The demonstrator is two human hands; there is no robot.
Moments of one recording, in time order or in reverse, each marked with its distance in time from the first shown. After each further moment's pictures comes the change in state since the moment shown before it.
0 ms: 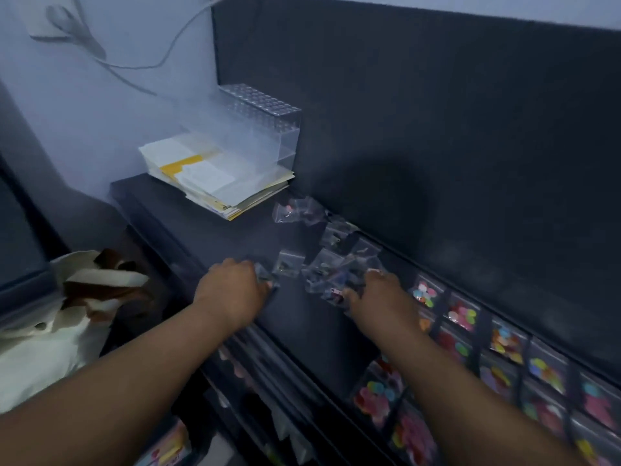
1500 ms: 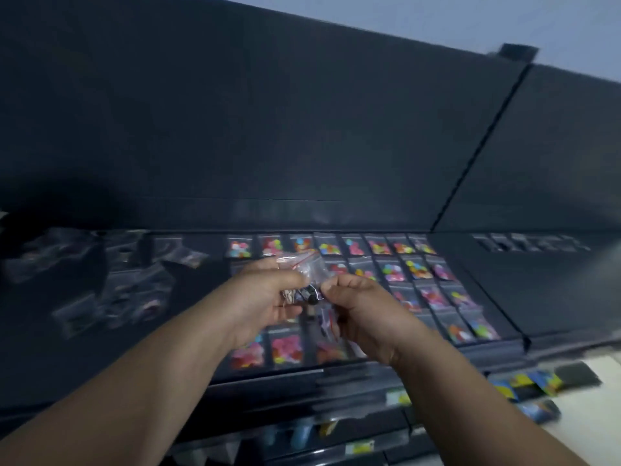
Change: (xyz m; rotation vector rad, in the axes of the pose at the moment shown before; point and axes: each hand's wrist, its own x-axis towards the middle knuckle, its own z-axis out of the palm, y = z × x) left_hand -0.091 0.157 0.009 -1.069 -1.160 0.413; right_hand -0.190 0.064 -0.041 1.503 0.311 0.388
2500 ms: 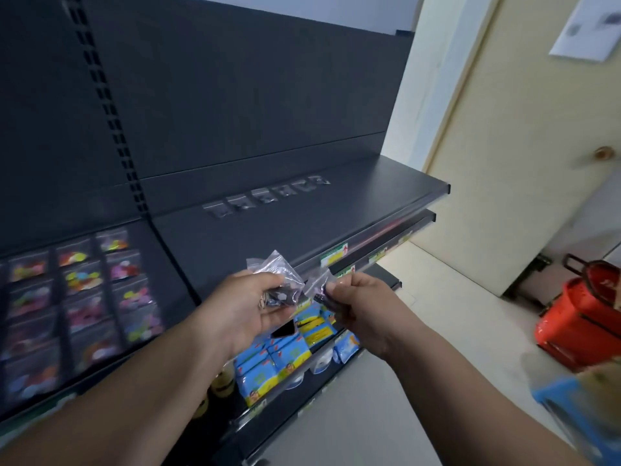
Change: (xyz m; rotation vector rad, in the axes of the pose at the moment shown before) left_hand 0.080 -0.122 0.485 -0.011 -0.258 -0.238; right_hand -0.227 0.017 -0.453 0.114 0.710 -0.018
